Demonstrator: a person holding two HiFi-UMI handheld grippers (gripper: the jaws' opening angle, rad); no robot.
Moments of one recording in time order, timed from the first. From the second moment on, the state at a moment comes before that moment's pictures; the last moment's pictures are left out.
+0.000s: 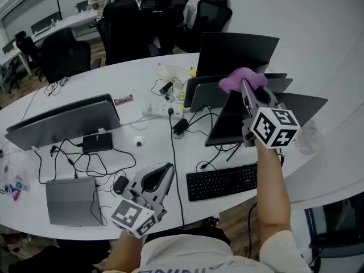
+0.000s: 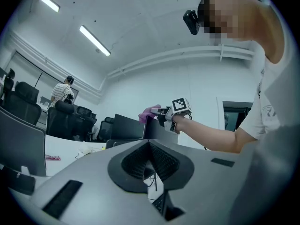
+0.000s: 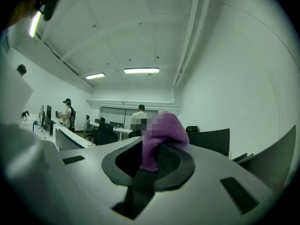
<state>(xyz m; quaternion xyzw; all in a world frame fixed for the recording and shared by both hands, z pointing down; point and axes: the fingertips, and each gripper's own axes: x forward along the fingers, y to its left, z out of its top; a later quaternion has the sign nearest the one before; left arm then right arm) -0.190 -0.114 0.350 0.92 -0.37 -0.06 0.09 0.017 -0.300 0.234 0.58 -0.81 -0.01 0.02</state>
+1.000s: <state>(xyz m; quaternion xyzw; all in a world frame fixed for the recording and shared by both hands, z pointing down) -0.052 -0.124 0.320 0.90 -0.43 -0.02 0.06 0.119 -0.289 0.247 0.53 -0.83 -0.10 0.12</state>
